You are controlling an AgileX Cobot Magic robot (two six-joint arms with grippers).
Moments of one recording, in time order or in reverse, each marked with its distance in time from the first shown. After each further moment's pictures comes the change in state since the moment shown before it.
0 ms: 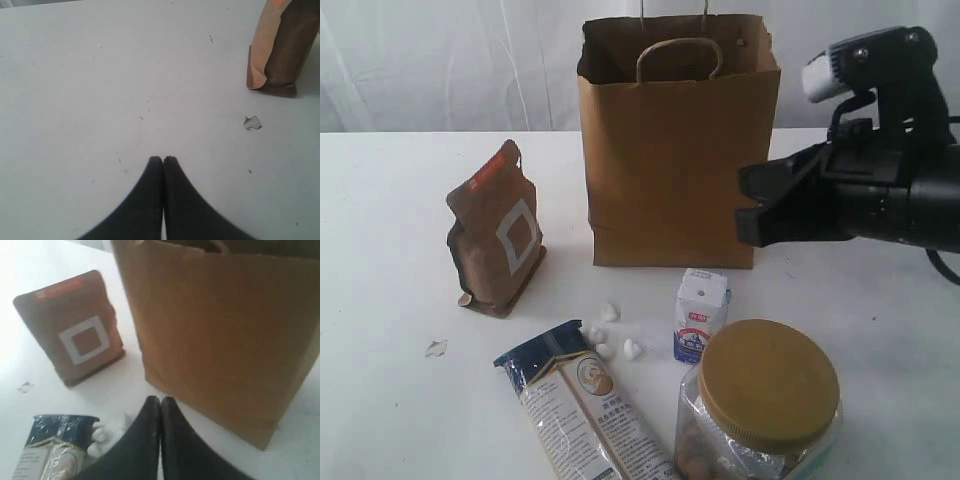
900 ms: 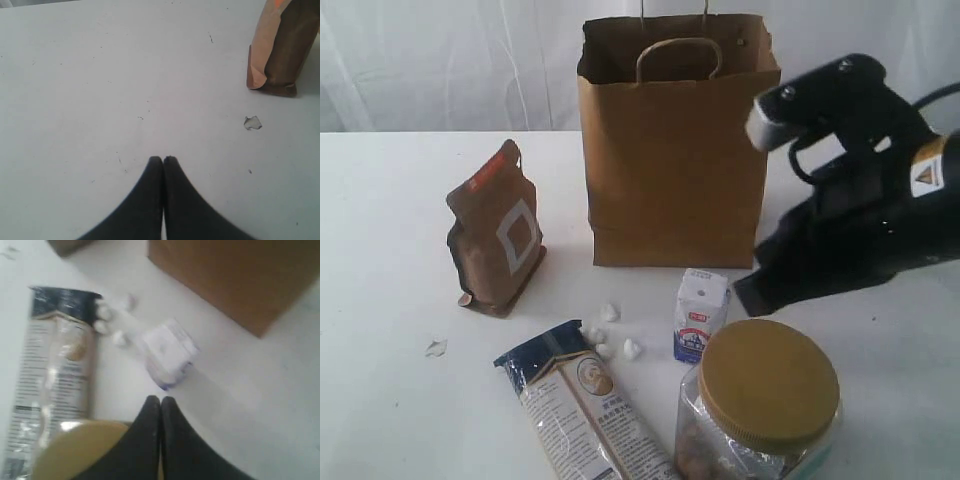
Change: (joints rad) left arm 0.000 0.000 0.000 0.000 0.000 0.000; right arm 0.222 -0.026 -0.214 -1.219 0.445 1.190
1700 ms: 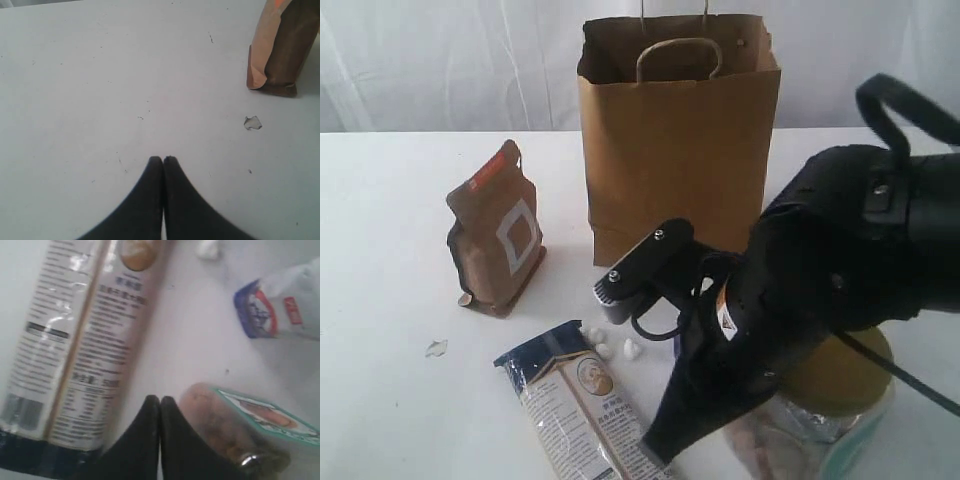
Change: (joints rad) left arm 0.000 0.000 0.000 0.000 0.000 0.000; right arm 0.271 0.337 -0.017 -0.192 0.078 0.213
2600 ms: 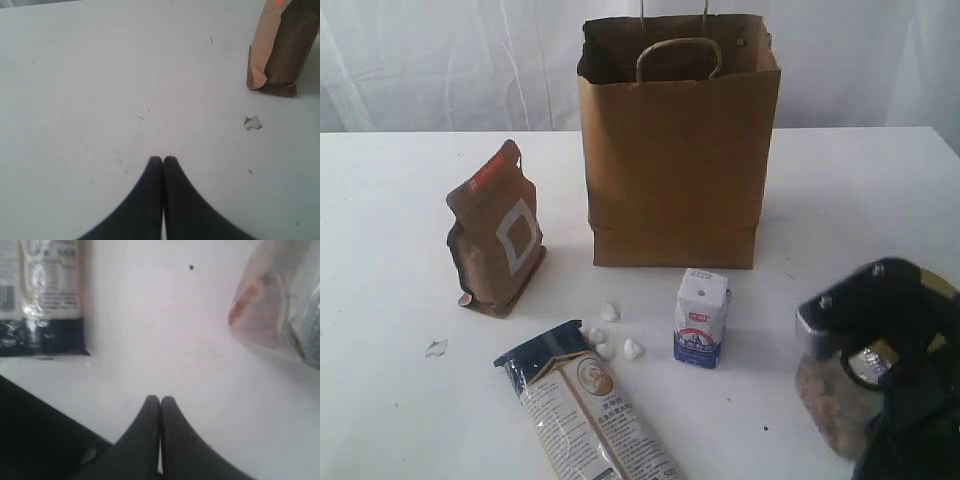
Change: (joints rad) left arm 0.000 0.000 0.000 0.000 0.000 0.000; right arm -0.217 -0.439 0.267 0.143 0.224 -0.004
